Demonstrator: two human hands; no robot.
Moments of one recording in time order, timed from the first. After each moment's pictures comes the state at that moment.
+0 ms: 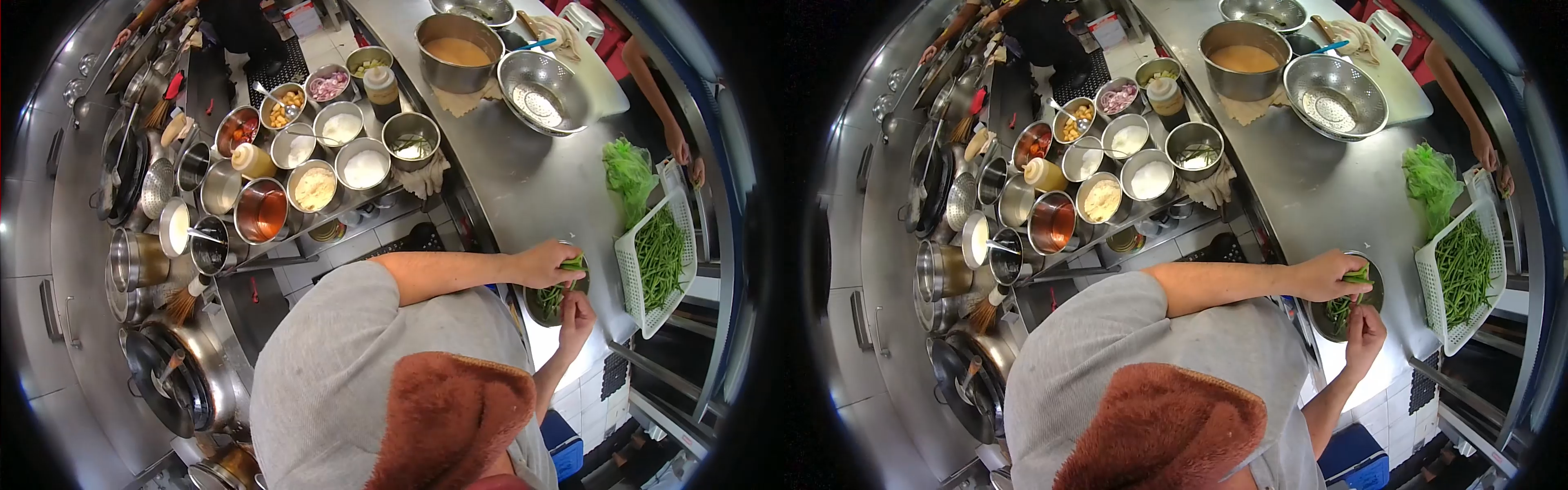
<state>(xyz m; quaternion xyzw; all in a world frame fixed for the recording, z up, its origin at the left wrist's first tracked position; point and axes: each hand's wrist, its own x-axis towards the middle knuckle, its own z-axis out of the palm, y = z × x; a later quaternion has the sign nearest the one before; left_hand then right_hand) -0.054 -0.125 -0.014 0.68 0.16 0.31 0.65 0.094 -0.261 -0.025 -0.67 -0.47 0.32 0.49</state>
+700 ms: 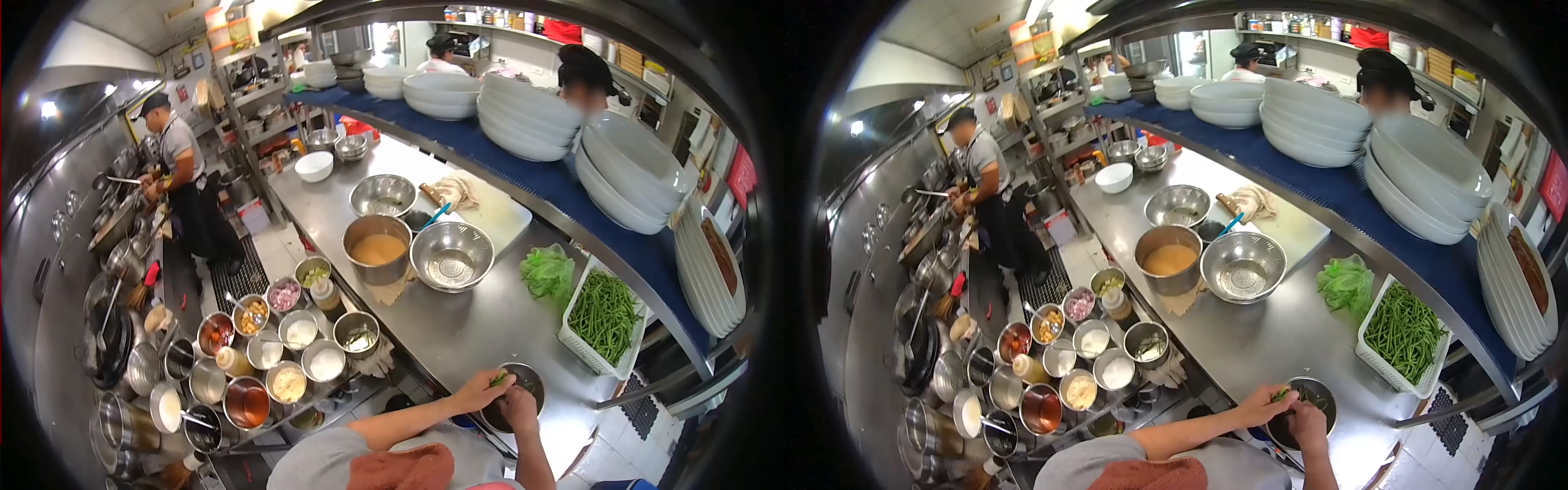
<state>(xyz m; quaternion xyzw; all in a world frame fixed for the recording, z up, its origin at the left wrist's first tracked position) -0.055 -0.124 -0.020 0.64 0.16 0.29 0.69 0.091 -0.228 -0.060 -0.78 -0.60 0.13 0.14</state>
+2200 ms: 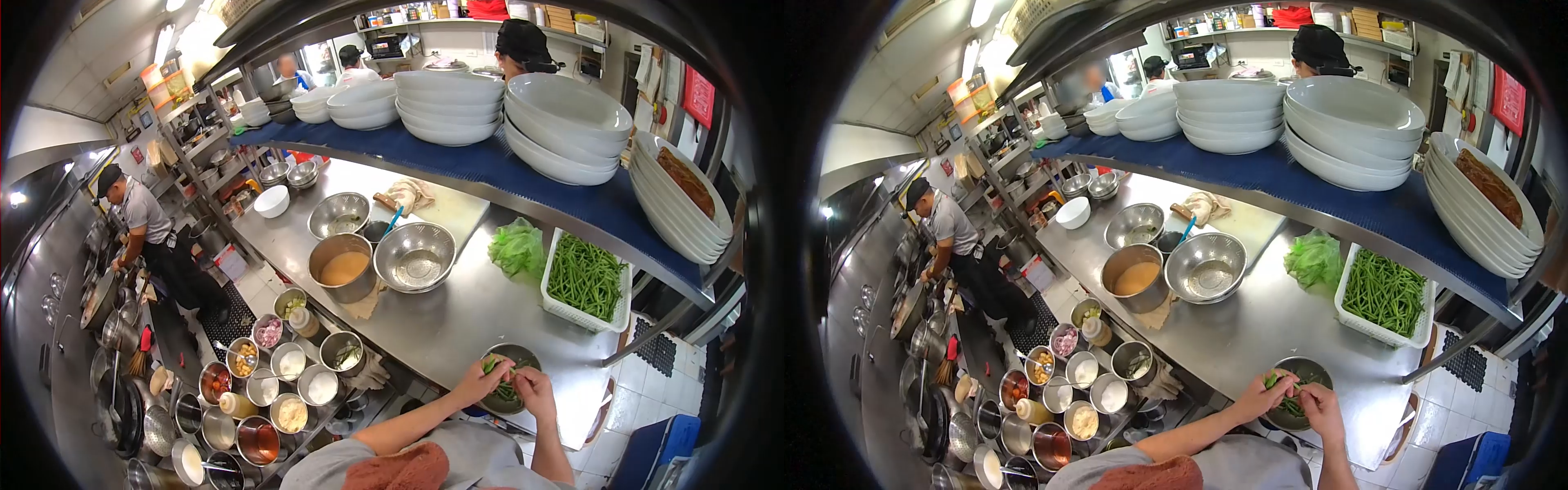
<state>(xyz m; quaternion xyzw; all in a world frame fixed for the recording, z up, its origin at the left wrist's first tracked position) -0.041 -0.139 -0.018 0.55 0.16 0.20 0.80 0.087 -0.263 -0.012 -0.66 -0.44 0.27 0.55</state>
